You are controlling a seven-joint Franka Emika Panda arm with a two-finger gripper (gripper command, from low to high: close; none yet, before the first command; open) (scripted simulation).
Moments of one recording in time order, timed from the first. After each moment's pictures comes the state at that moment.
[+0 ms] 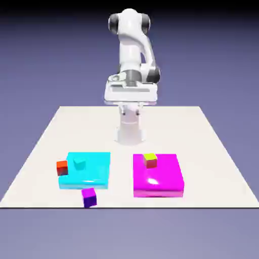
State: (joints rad) arm -0.02 -0.53 0.01 -2.78 -0.01 3.02 0.79
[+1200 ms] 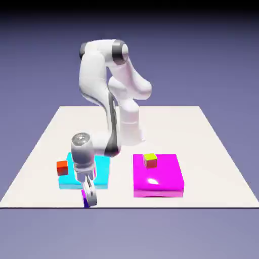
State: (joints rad) arm -0.58 0.50 0.24 -2.19 -0.19 2.64 1.80
